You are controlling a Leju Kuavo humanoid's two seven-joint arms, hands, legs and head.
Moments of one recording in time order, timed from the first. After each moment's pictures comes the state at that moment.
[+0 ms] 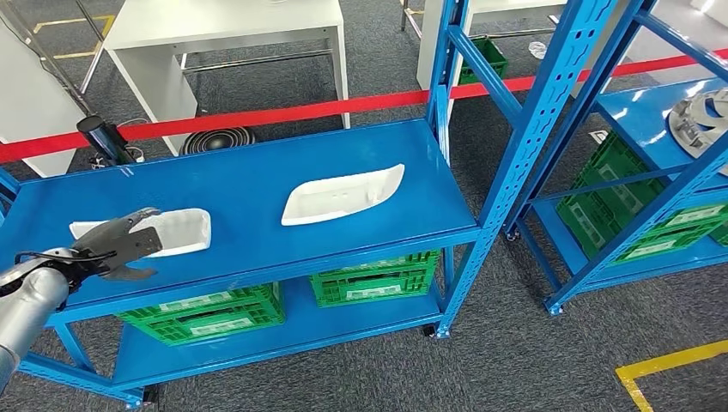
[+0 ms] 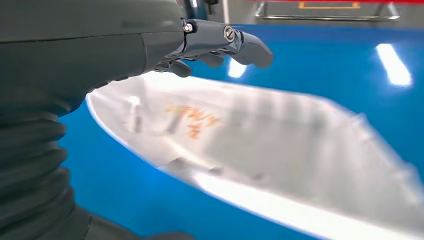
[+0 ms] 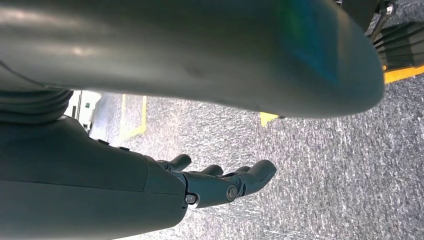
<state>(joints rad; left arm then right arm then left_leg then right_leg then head) -0.88 0.33 -0.50 -0.34 -0.69 -0.27 -0.49 -0.09 0.12 -1.24 -0.18 1.08 0.03 0.12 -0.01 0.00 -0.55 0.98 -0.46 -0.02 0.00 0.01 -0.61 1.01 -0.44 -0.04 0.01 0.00</state>
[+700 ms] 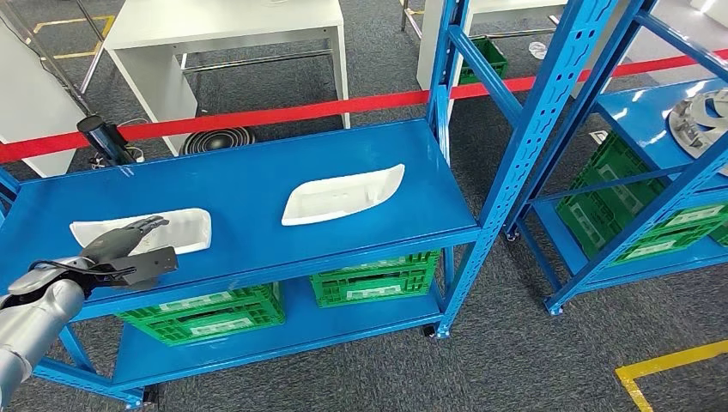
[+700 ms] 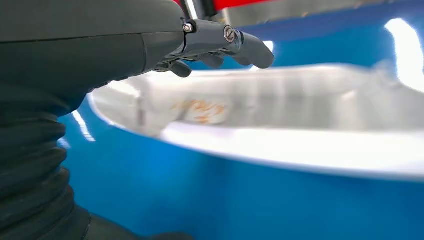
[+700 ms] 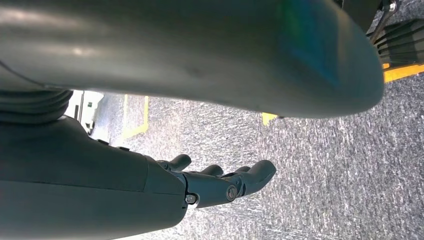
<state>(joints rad) -0.86 0.31 -0.61 -0.34 -0.74 -0.13 -0.48 -0.09 0.12 -1.24 -0.18 1.09 0.03 0.13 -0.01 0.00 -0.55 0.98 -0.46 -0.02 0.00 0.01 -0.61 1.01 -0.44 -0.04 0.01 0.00</state>
